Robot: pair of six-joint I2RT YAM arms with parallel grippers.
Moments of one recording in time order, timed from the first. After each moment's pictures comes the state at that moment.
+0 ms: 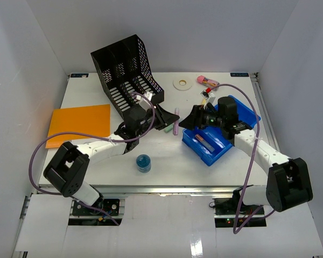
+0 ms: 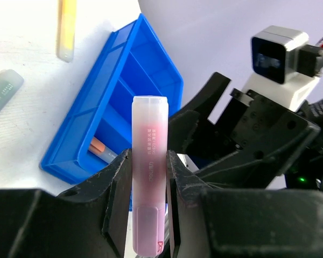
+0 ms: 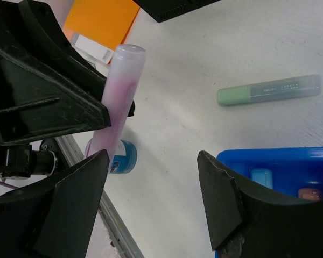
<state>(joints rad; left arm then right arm) -0.69 1.52 0.84 0.55 0.17 -1.00 0.37 1.31 0.84 0.04 -0.66 0.41</state>
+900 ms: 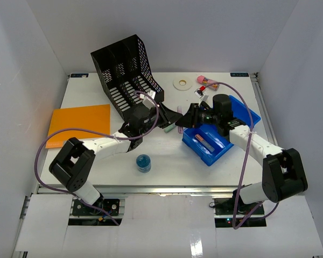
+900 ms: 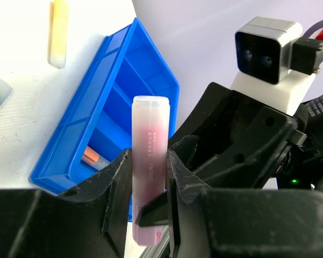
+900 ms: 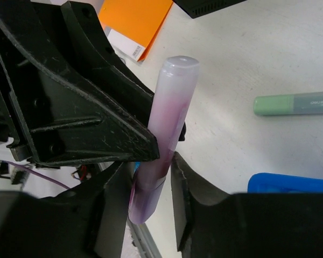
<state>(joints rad) -0.71 1.58 0.89 0.60 0.17 -1.01 0.40 1.41 0.89 0.12 -0.75 0.50</state>
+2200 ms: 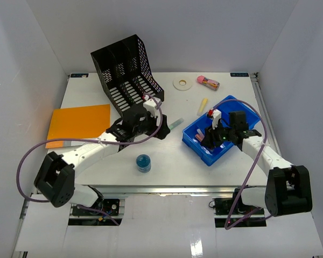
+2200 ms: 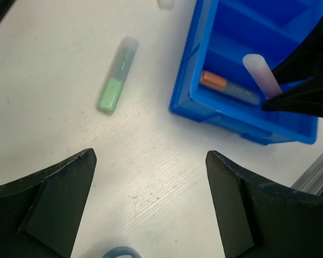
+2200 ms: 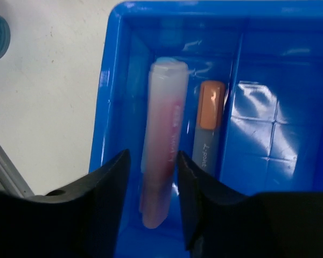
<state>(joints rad) -0.68 1.38 0.93 -0.03 0.10 -0.27 0.18 1.25 0.70 -0.32 -0.66 -0.34</state>
